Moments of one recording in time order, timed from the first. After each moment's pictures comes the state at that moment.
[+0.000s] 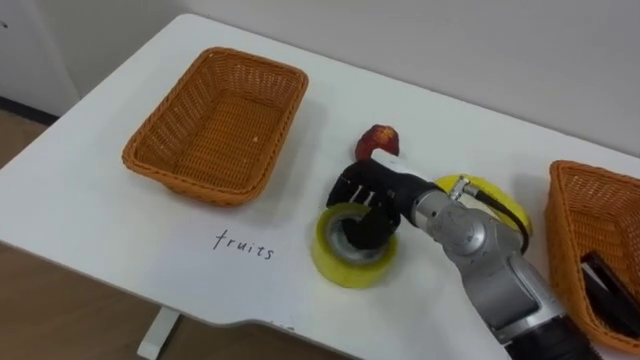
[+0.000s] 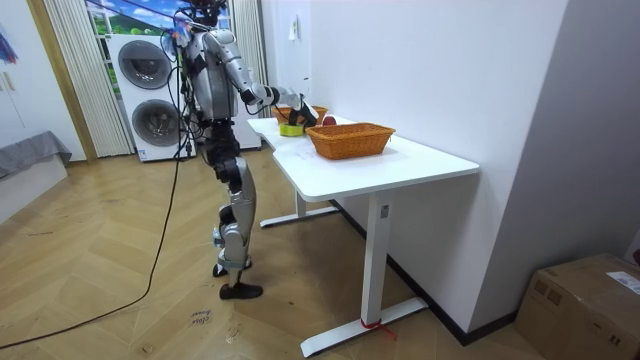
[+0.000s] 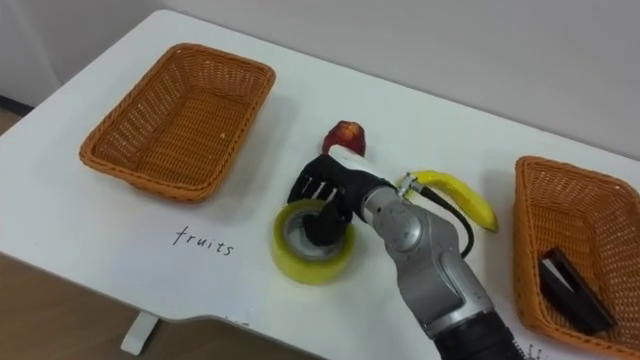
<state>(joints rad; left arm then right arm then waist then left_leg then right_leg) 0.18 0.22 0.04 0.93 0.35 0.26 0.23 -0.30 -0.26 0.35 0.14 -0.53 0.31 0.44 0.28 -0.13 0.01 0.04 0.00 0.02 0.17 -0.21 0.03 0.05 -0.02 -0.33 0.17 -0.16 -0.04</state>
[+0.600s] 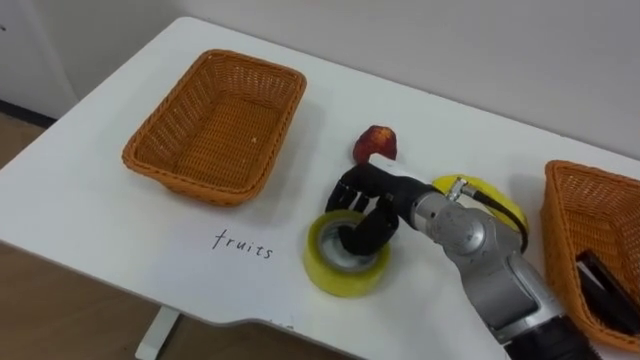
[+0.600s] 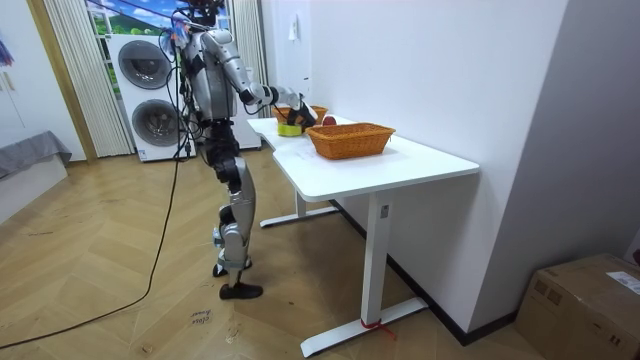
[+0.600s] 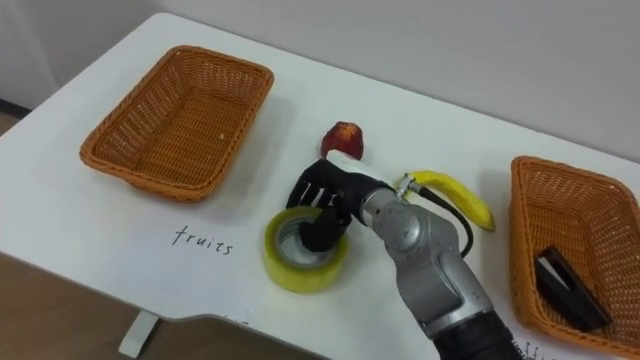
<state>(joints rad) 0.19 0.22 0.05 0.93 0.35 0.26 0.23 -0.29 -0.26 0.34 0.14 -0.51 0.32 0.47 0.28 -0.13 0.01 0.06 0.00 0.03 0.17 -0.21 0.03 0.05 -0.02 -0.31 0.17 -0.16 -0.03</state>
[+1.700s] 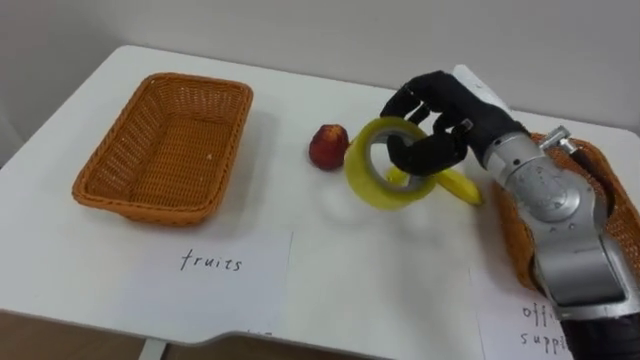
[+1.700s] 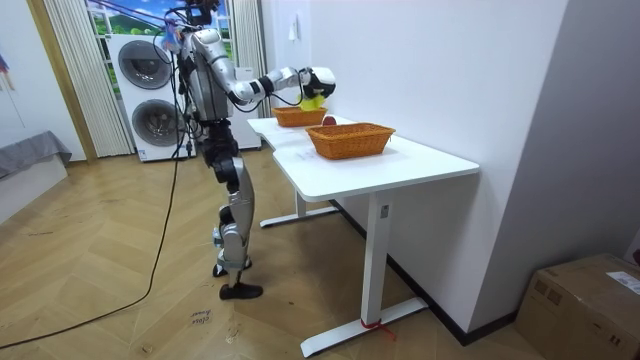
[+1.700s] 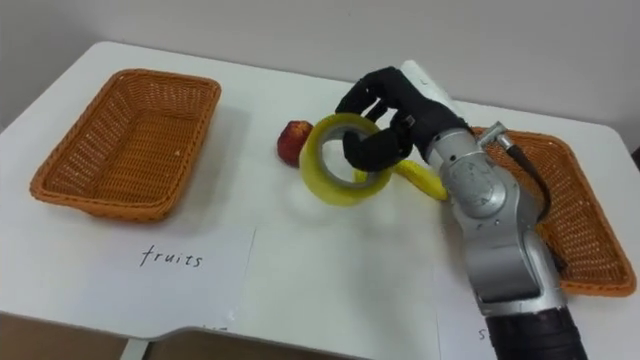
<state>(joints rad) 0.23 0.19 0.20 1.02 0.34 0.18 0.25 -0.29 -0.33 0.03 -0.09 -0.43 0.25 0.31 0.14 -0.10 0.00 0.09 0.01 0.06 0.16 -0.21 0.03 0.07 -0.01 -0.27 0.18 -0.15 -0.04</state>
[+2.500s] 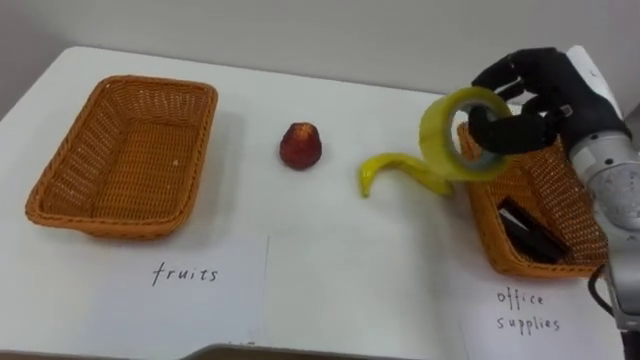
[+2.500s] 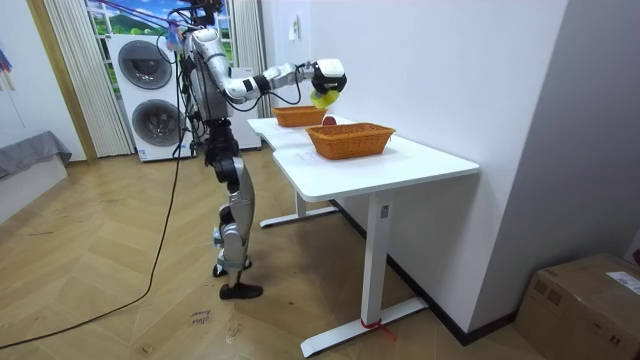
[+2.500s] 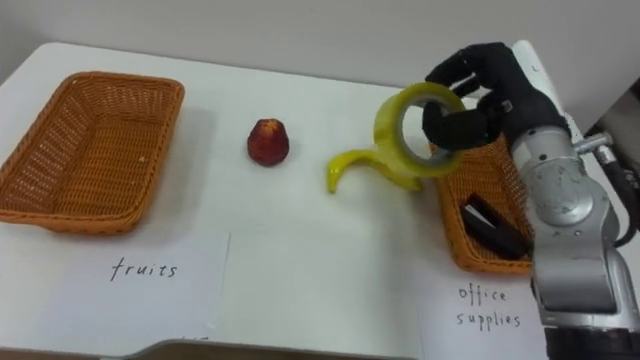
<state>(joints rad) 0.24 0.20 0.23 1.00 0.34 0.16 0.26 -0.21 -0.43 -0.16 0.00 -0.34 0.23 0.20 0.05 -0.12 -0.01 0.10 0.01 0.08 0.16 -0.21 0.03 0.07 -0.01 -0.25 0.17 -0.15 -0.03</state>
